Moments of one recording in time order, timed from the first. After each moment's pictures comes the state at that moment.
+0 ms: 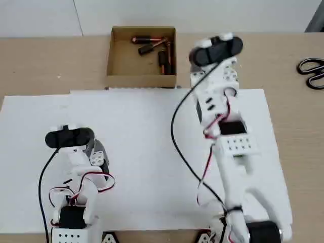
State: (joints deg) left arm -2.0 -103.4 96.6 50.9 14.9; right arm -10.4 -20.3 37.0 3.2 5.8
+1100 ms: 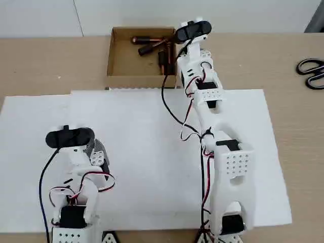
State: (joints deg) left arm -2.0 -103.4 96.6 50.9 14.9; right arm -10.6 42.0 -18.5 3.0 5.9
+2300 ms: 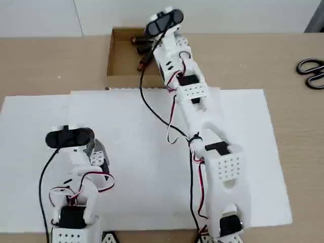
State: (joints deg) left arm -2.0 -103.4 96.6 50.9 14.9; right arm -18.2 39.0 -25.7 7.1 10.5
